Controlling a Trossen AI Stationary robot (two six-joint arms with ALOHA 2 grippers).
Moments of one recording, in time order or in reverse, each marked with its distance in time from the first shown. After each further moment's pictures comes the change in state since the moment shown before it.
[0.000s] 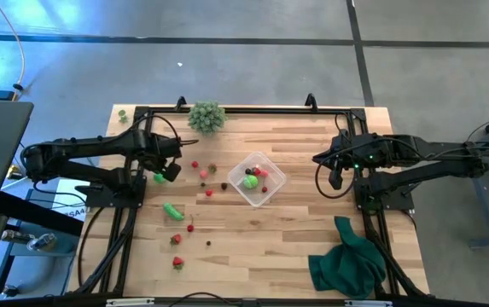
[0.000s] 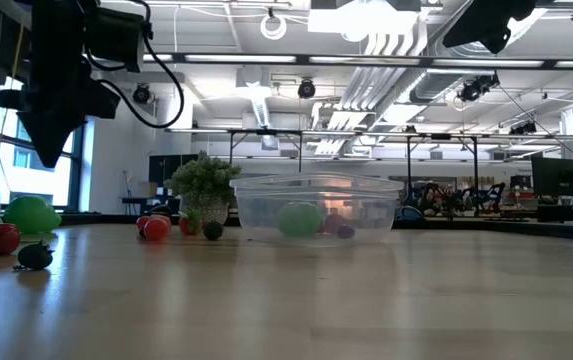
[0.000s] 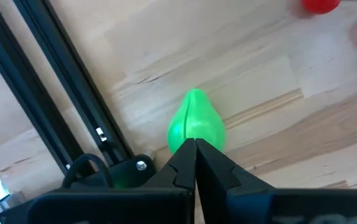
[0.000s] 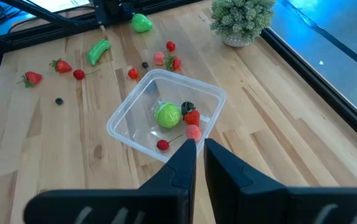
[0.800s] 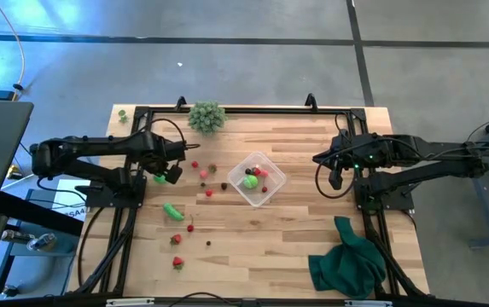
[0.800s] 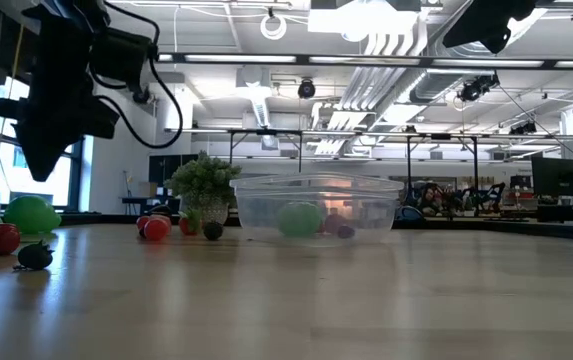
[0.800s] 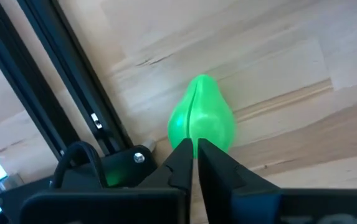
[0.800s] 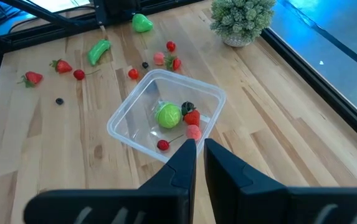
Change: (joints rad) left arm 0.000 0.094 -0.037 0.021 0.026 -0.055; right arm 0.000 0.000 0.000 0.000 0.000 0.000
